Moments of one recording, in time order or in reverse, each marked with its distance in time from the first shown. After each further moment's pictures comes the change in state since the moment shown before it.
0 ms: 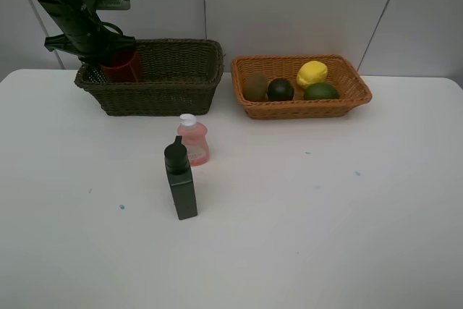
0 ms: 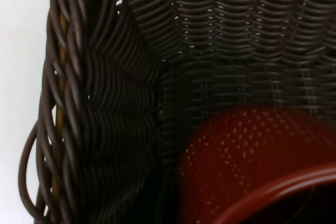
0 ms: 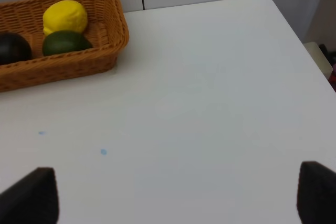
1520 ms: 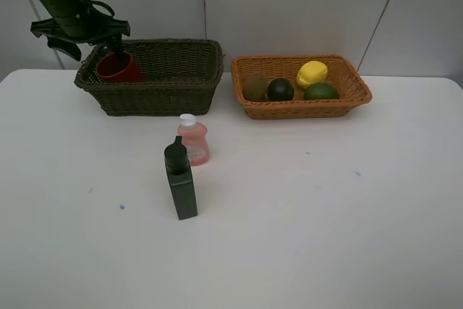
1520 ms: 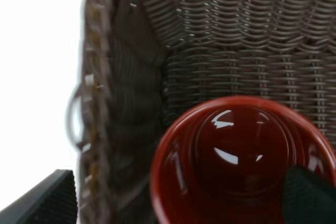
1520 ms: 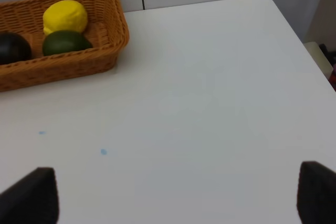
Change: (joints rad) left arm -0.002 -0.111 -0.007 -0.006 0.133 -0.001; right arm 0.000 0.000 0.000 0.000 0.000 0.000
